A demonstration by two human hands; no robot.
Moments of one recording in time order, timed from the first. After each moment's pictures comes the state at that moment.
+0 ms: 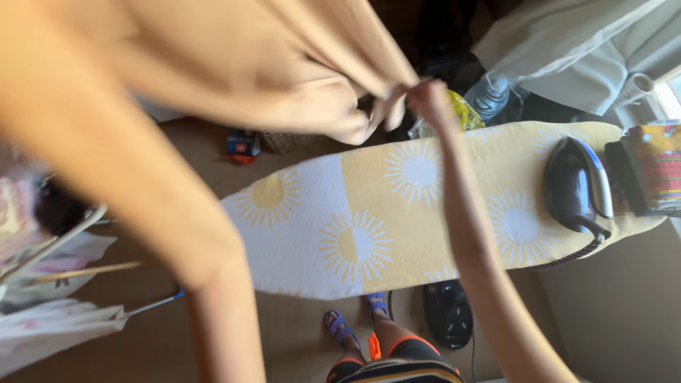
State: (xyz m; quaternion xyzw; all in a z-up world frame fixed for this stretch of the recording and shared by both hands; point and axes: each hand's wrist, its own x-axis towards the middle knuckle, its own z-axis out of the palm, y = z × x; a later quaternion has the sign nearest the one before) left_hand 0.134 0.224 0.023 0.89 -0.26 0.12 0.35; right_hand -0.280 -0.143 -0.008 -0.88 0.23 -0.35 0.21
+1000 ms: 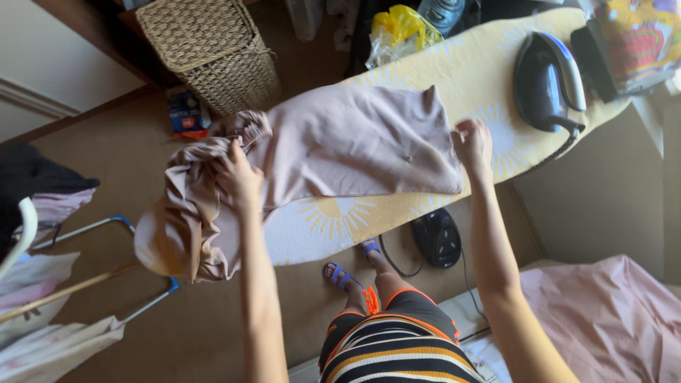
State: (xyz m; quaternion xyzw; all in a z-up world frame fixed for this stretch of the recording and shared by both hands) left_hand -0.092 0.250 -0.065 0.88 -0.42 0.12 0.18; right_hand -0.528 0.019 -0.102 -0.76 0.58 -0.24 0.16
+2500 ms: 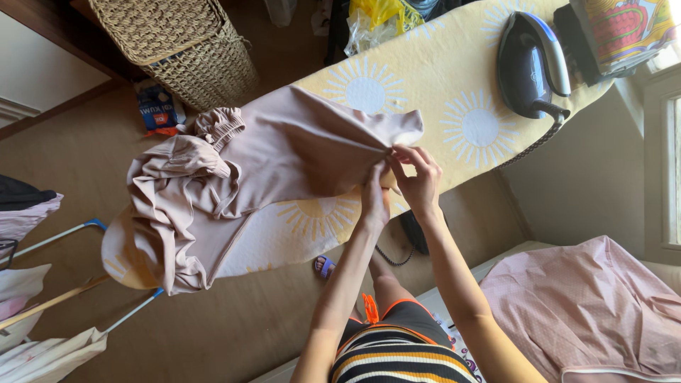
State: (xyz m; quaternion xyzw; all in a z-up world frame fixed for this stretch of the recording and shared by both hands) left_hand -0.375 0.184 -0.093 0.36 0.00 -0.61 0.70; right_hand -0.434 0.154 0.010 -0.76 0.44 -0.44 0.22
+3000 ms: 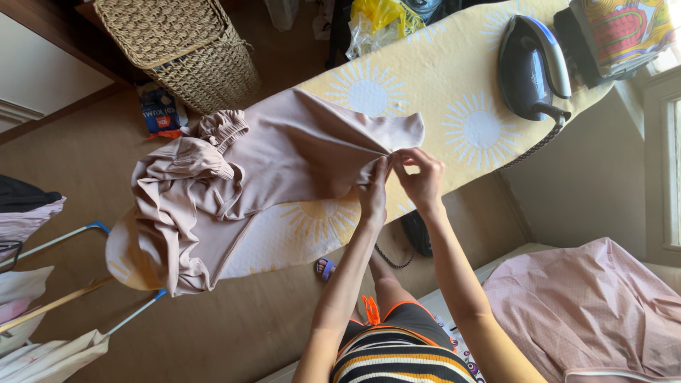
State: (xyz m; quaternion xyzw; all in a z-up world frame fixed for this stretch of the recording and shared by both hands) left_hand -0.363 0.179 -0.072 0.43 -0.14 -0.51 0.73; right_hand -0.439 0.143 -0.004 -0.75 0.44 -0.42 0.24
